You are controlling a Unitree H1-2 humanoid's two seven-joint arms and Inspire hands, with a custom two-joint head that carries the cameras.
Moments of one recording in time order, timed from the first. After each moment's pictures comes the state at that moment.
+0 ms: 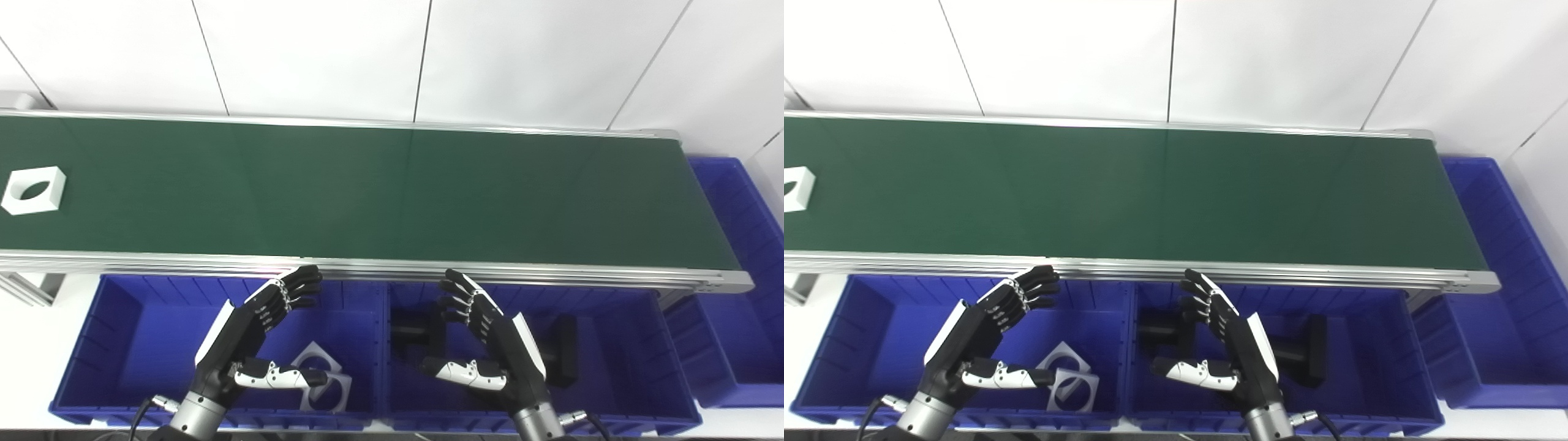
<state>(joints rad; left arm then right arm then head) 0.27 0.15 -0.16 -0.06 -0.11 -0.32 -0.35 0.36 -0.06 0.17 -0.10 -0.10 -0.23 0.09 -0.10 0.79</state>
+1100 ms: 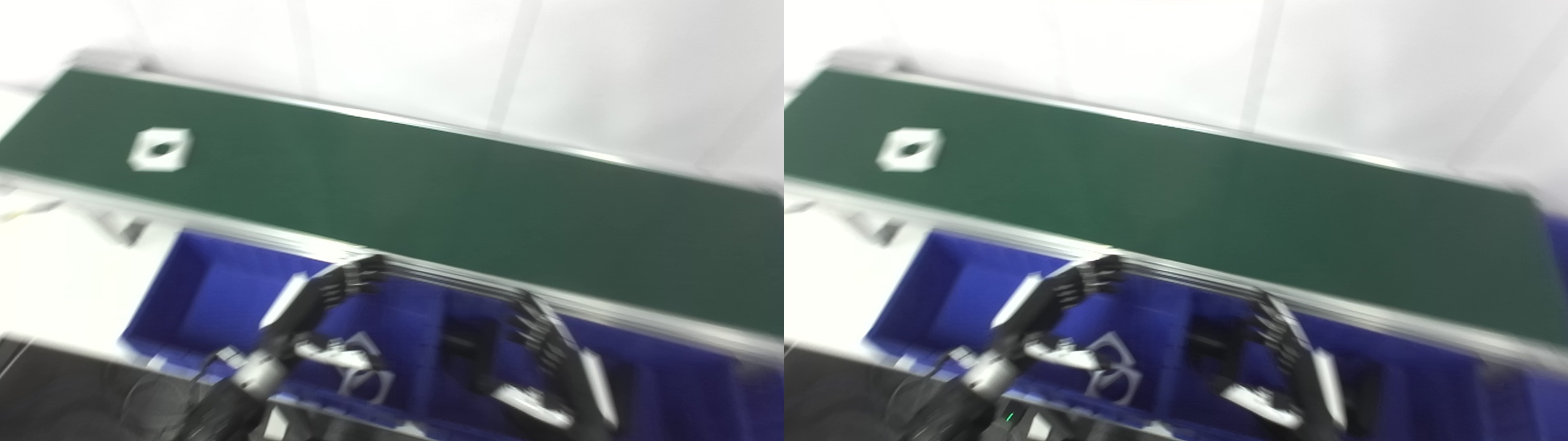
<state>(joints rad) 0.27 0.08 -0.20 -0.04 -0.02 -0.34 -0.31 0.36 -0.11 0.13 -0.07 -0.02 -0.29 0.10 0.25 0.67</state>
